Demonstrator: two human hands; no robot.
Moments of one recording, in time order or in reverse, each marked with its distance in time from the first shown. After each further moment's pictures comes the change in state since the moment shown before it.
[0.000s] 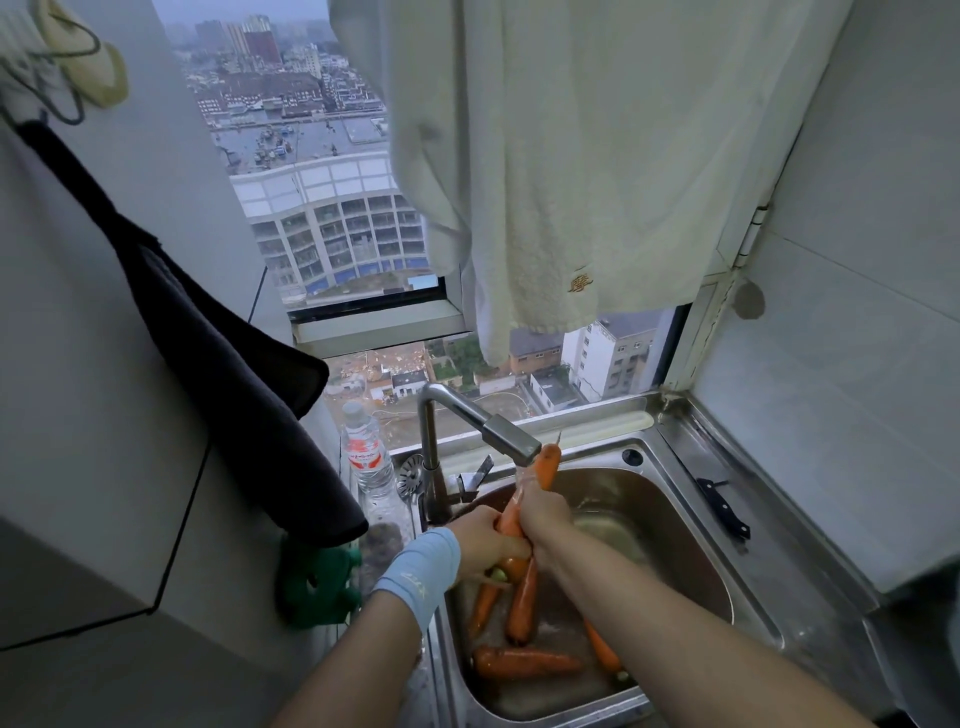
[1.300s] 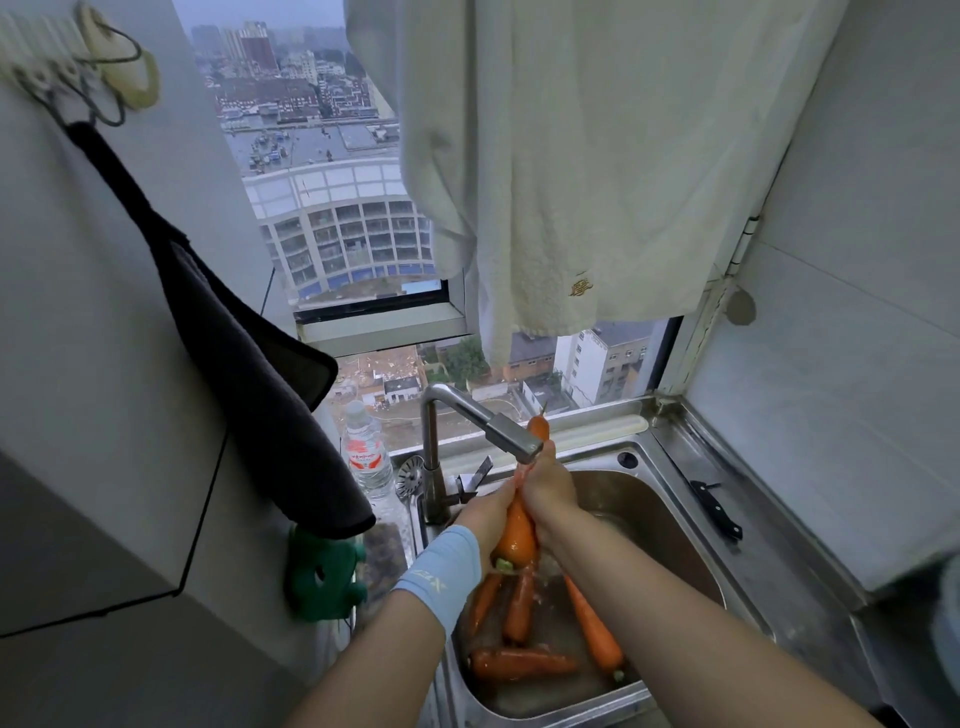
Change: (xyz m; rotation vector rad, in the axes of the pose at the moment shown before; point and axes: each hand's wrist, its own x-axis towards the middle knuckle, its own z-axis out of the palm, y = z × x) left_hand -0.003 0.017 0.014 -0.555 0.215 -0.091; right_hand -0.019 -0.028 -0.001 0.000 0.041 -0.215
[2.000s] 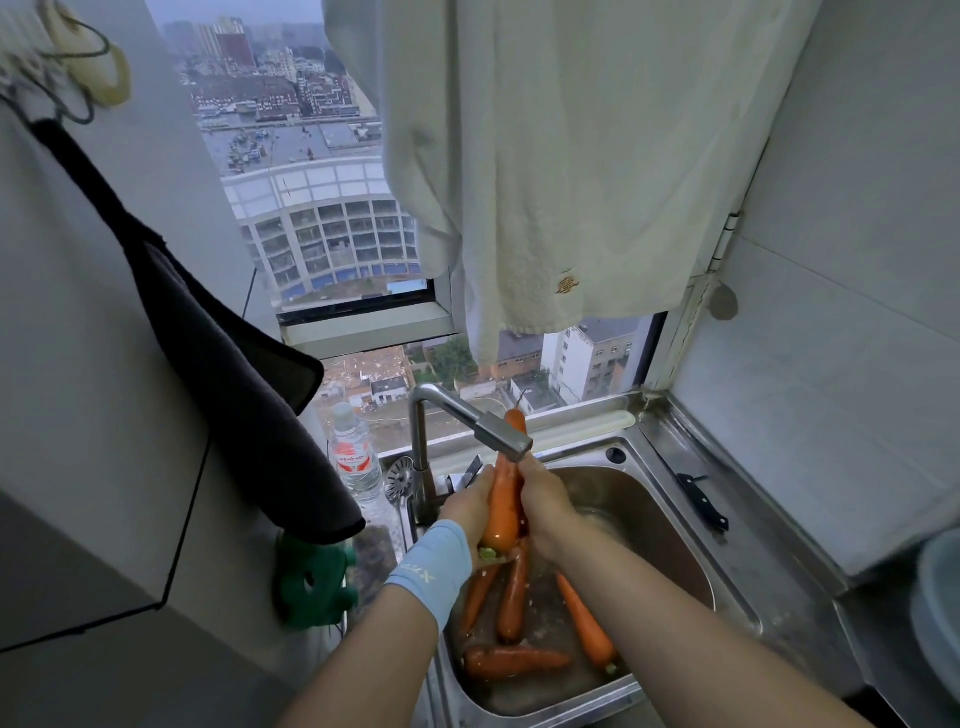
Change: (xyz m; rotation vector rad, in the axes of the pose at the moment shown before) left_hand 0.016 0.001 -0.004 -0.099 0.062 0.007; right_hand -0.015 0.008 -0.012 0.308 -0.167 0.134
